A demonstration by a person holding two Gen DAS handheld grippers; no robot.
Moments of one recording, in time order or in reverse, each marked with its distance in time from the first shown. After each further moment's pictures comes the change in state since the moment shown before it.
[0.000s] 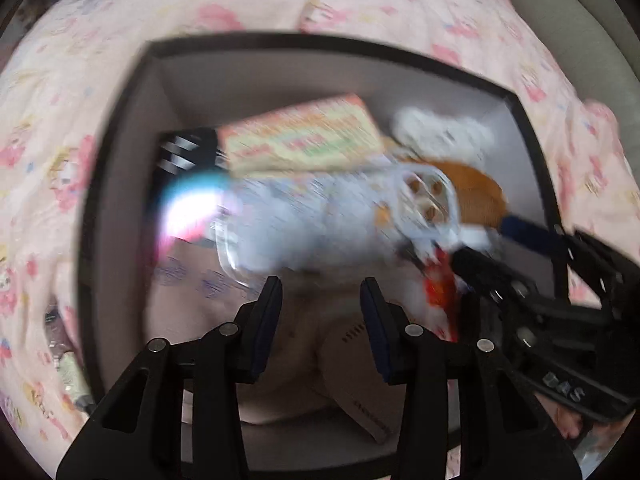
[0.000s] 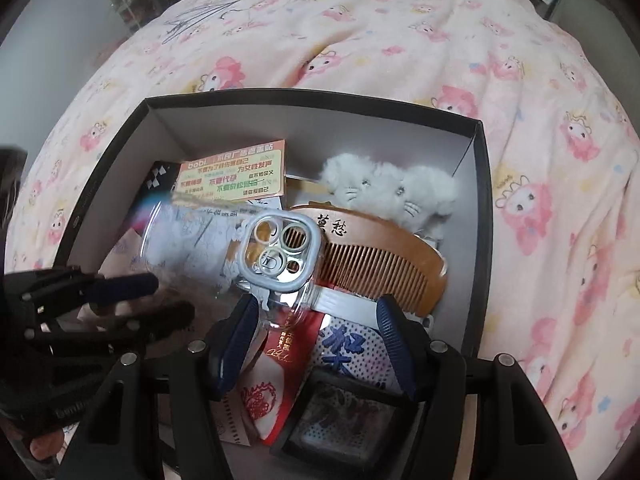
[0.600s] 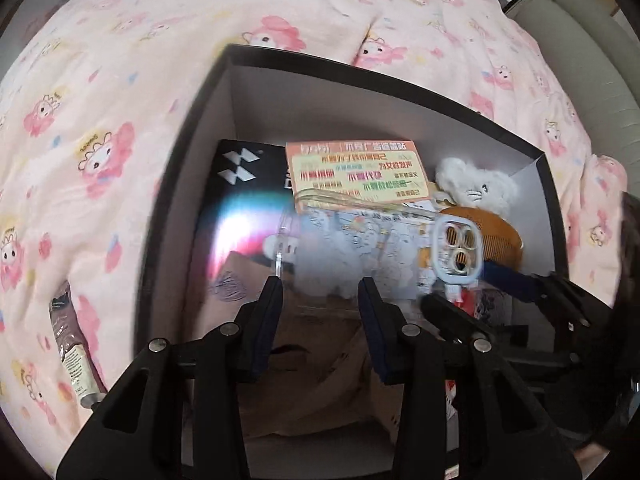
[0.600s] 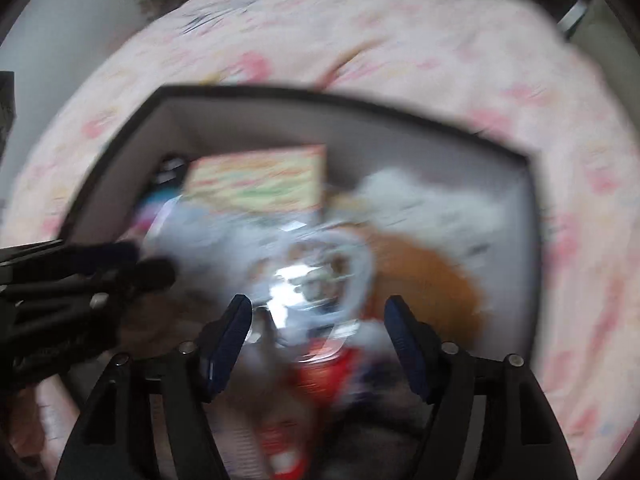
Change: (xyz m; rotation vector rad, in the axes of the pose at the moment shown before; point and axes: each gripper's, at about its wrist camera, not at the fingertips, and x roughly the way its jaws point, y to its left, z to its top) left arm -0.012 0.037 0.000 -0.113 -0.062 -0.034; right arm 0.023 0.032 0.008 -0.057 0.020 0.051
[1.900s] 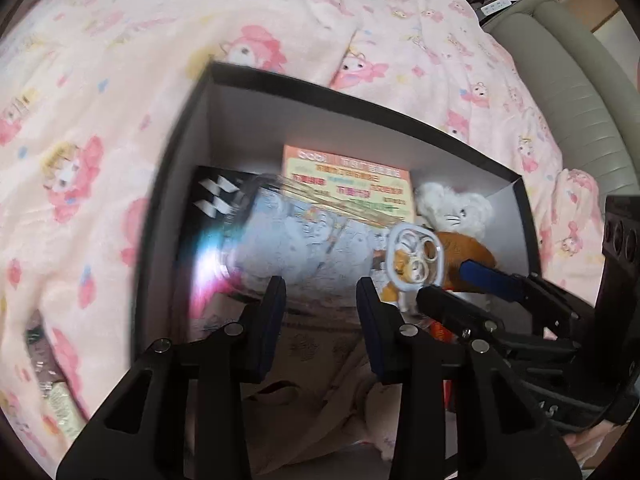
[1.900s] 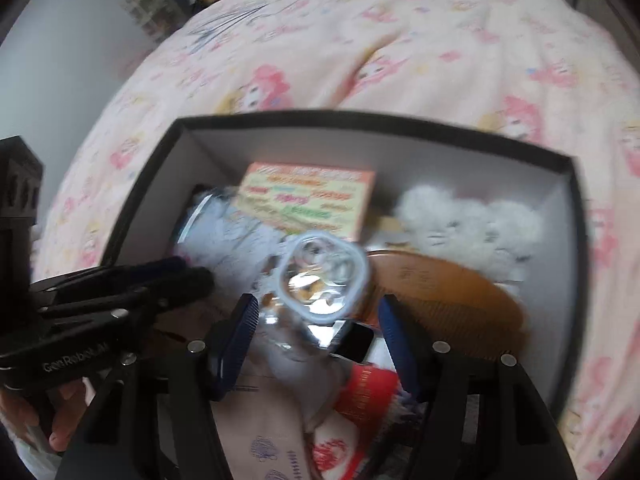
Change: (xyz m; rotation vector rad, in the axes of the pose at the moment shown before) left arm 0.006 0.010 0.013 -0.018 -0.014 -0.157; right arm -0.025 -0.021 0.008 0.081 -0.050 0.054
